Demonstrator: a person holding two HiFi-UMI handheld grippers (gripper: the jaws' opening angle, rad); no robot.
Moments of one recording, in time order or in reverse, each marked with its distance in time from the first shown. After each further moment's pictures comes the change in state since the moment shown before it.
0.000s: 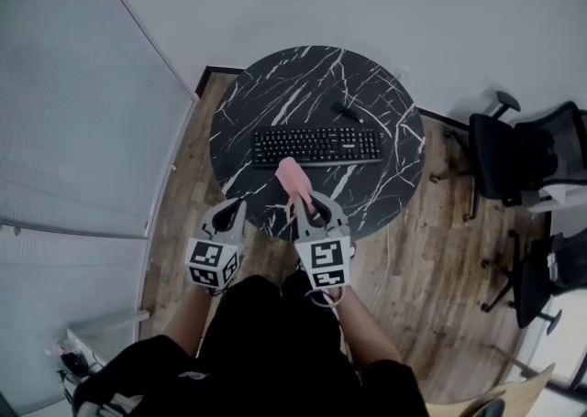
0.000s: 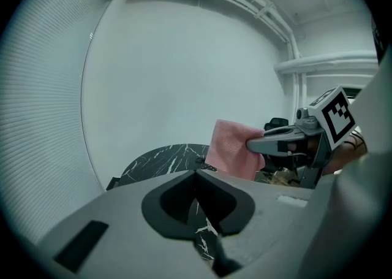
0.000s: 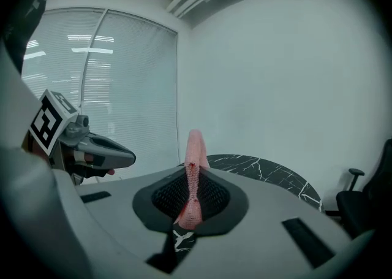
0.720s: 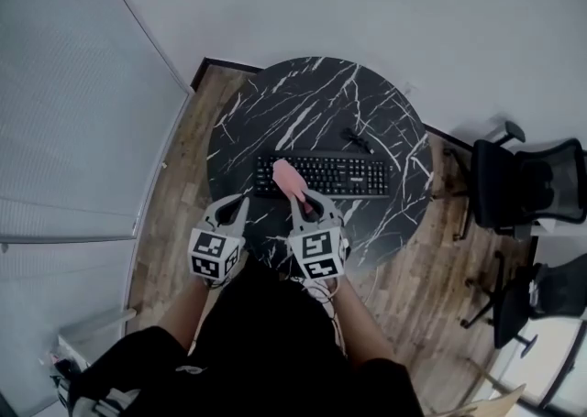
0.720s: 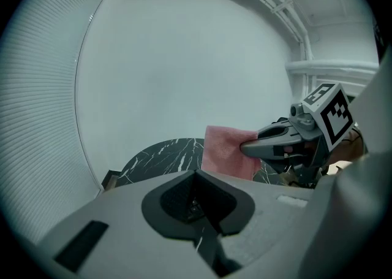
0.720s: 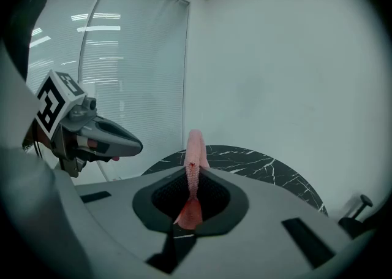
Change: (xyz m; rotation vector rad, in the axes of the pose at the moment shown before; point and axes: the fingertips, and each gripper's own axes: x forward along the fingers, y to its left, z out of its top) left arm 0.105 0.085 0.003 -0.063 0.074 -0.024; right arm 0.145 -0.024 0.001 -0.134 0.171 0.097
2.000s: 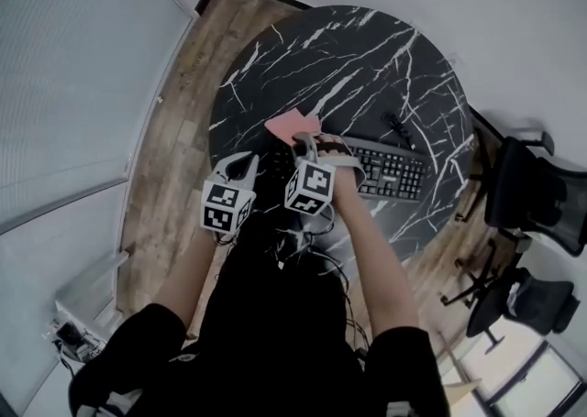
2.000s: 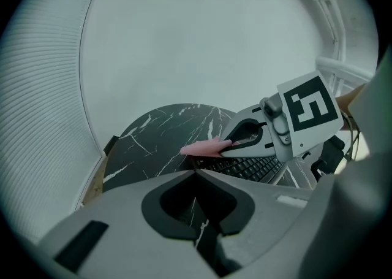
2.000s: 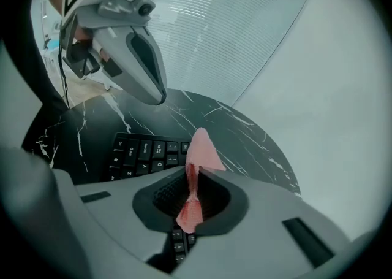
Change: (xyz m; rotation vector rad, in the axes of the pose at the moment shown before) left arm 0.129 0.108 -0.101 -0.163 0.247 0.037; right arm 0.229 0.003 -0.097 -0.811 0.408 0.344
